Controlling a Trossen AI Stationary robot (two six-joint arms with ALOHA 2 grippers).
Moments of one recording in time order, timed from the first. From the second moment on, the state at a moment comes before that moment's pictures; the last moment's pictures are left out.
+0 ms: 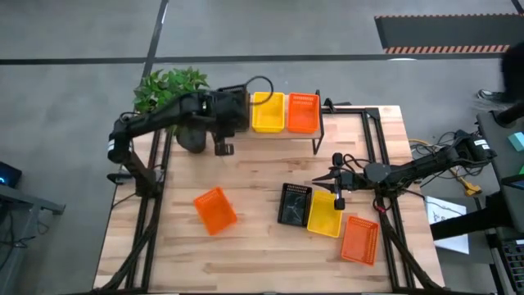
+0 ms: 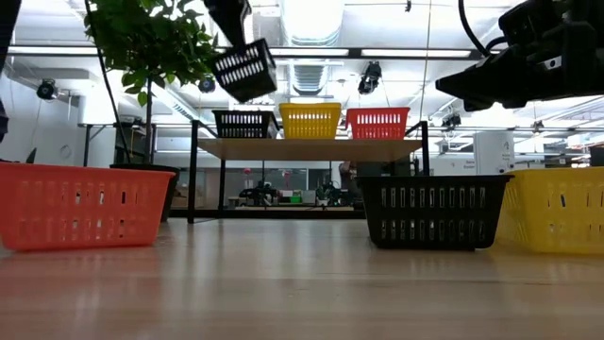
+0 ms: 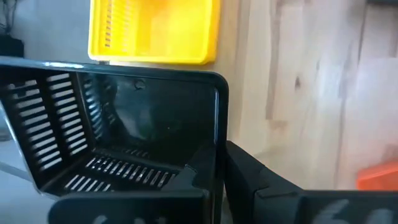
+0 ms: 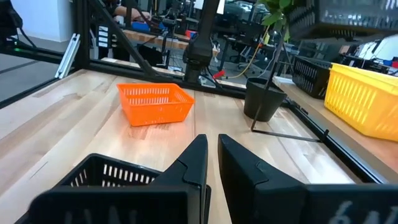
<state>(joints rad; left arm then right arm) 0.21 1.66 1.98 -1.45 -0.35 0.25 0.17 0.91 0.09 0.76 0.16 -0.20</state>
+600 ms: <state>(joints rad) 0.29 1.78 1.98 -1.44 -0.32 0.33 0.17 0.91 0.09 0.76 0.16 -0.20</state>
